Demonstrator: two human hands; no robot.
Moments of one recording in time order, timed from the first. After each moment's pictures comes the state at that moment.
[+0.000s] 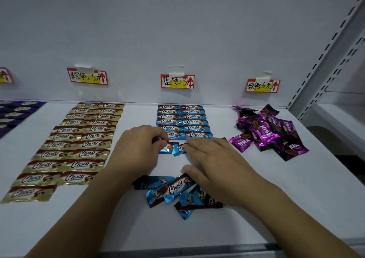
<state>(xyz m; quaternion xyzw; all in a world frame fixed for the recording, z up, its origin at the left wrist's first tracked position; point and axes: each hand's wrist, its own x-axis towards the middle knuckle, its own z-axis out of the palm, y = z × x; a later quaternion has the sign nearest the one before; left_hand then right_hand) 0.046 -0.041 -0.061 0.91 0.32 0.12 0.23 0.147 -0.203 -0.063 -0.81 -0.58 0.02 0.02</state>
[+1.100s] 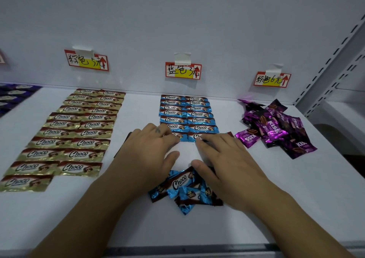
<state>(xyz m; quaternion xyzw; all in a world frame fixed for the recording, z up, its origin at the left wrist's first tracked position) 0.033 -0.052 -0.079 0.98 0.18 0.09 0.07 0.147 -0.211 -0.074 -0.84 -0.54 0.00 0.03</state>
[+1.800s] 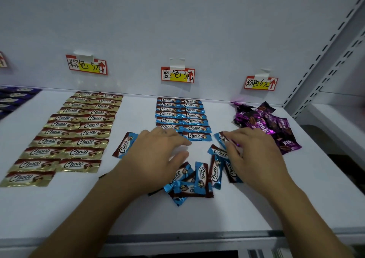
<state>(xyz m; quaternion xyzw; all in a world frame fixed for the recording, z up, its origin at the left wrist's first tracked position) 0.032 -0.078 -0.055 0.98 0.16 0.05 0.15 0.177 -0.242 -0.067 -0.88 -0.42 -0.14 0.15</state>
